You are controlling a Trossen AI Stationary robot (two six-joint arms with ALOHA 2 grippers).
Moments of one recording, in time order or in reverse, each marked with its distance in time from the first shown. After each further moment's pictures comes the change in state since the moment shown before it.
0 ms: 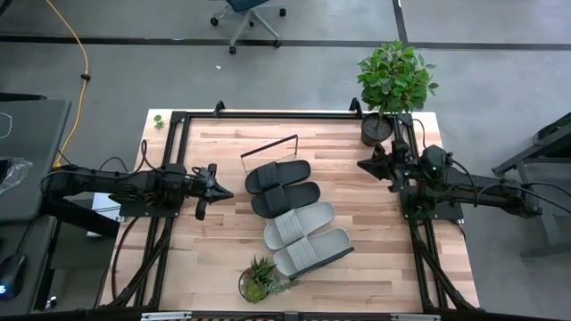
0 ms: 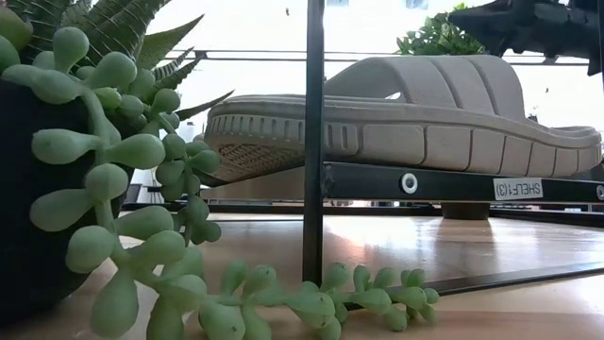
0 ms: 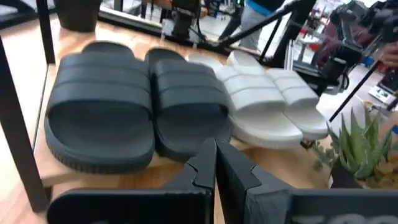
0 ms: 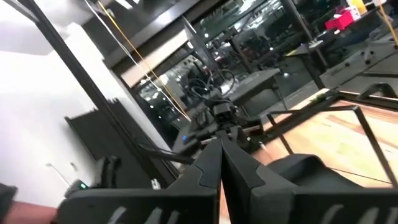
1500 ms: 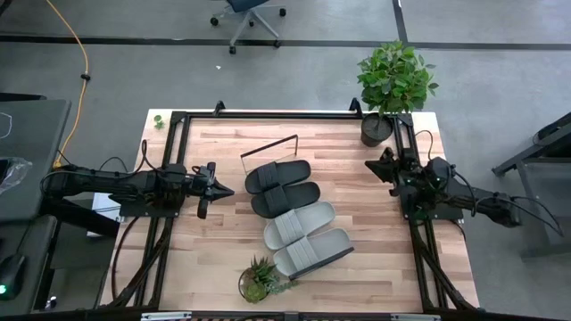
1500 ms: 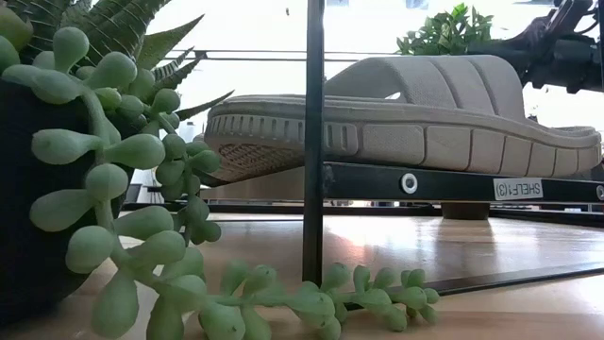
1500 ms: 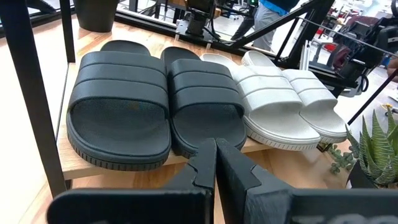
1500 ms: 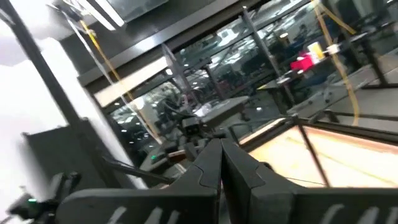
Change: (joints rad) left arm 0.000 0.000 0.000 -0.016 -0.053 0.001; right arm 0.000 -0.374 -0.218 -0.101 0.149 -0.101
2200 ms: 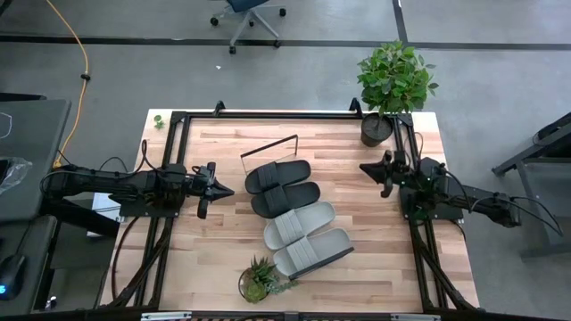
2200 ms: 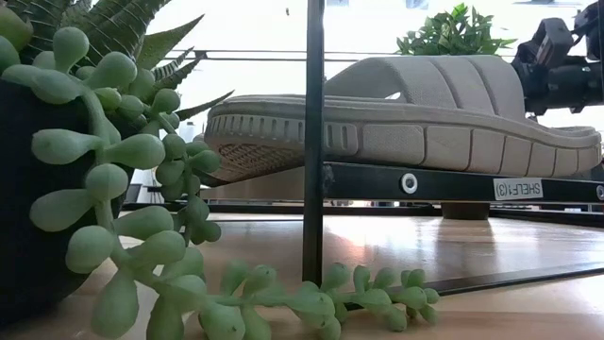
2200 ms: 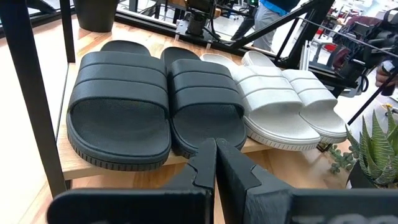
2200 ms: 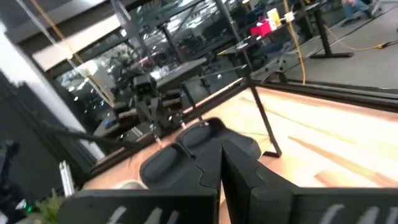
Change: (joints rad) left arm 0.000 0.000 0.000 0.000 0.000 0.000; right arm 0.000 -0.020 0.000 -0.251 0.092 -0.074
